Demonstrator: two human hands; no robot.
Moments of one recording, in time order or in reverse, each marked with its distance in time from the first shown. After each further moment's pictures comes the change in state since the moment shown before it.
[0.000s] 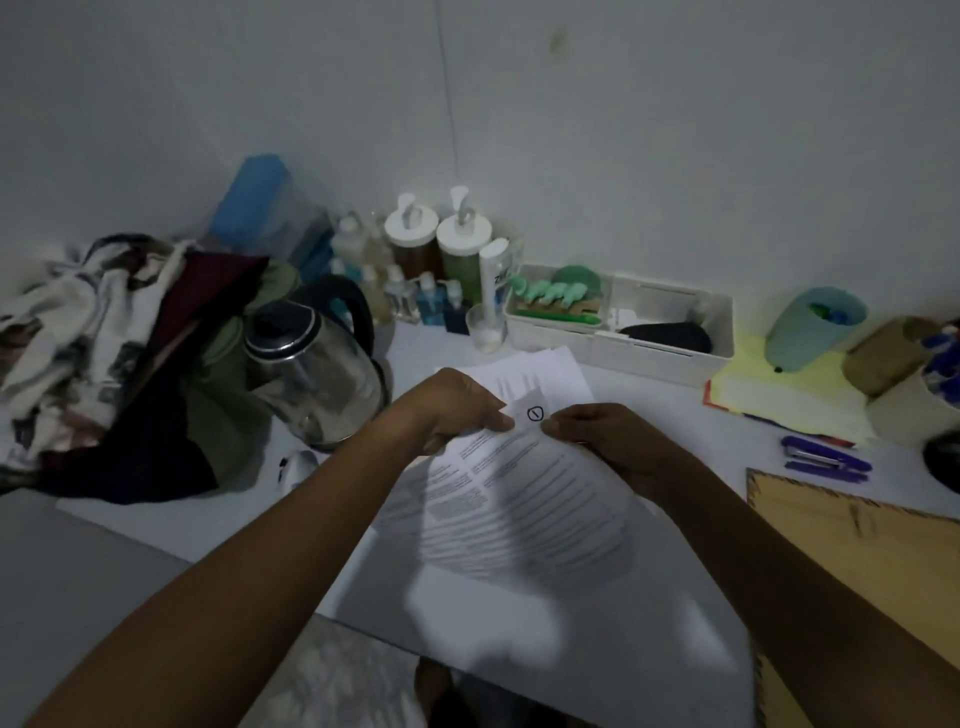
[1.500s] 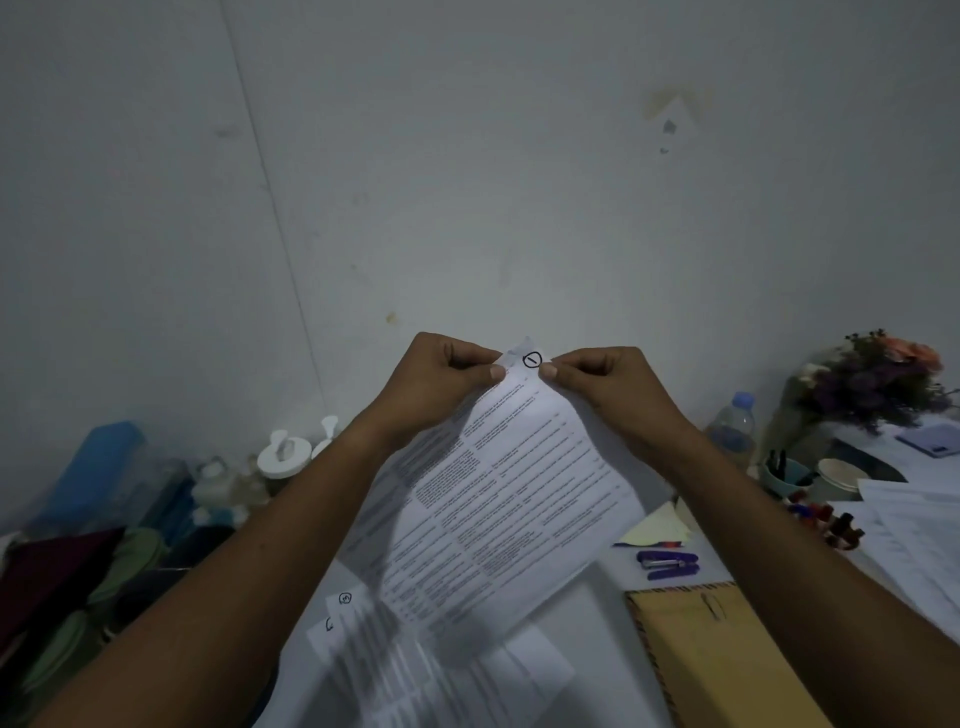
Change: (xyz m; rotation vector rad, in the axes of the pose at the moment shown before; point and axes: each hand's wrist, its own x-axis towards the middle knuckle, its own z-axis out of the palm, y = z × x) left_hand -0.090 0.209 -0.018 -0.019 -0.167 1.063; right_hand -0.157 -0.182 -0.033 -0.241 0.632 -0.816
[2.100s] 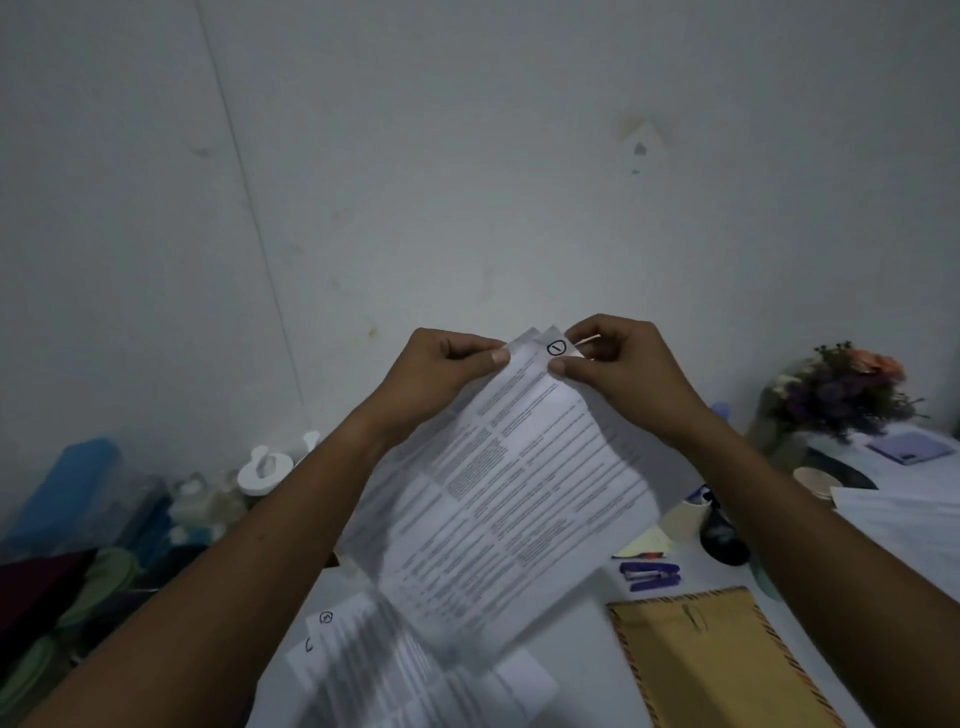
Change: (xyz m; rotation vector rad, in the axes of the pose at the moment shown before) left_hand 0.012 0.020 0.013 -0.158 -0.066 0.042; right_hand 0.007 -0.021 -0.042 -0.303 0.062 -0.194
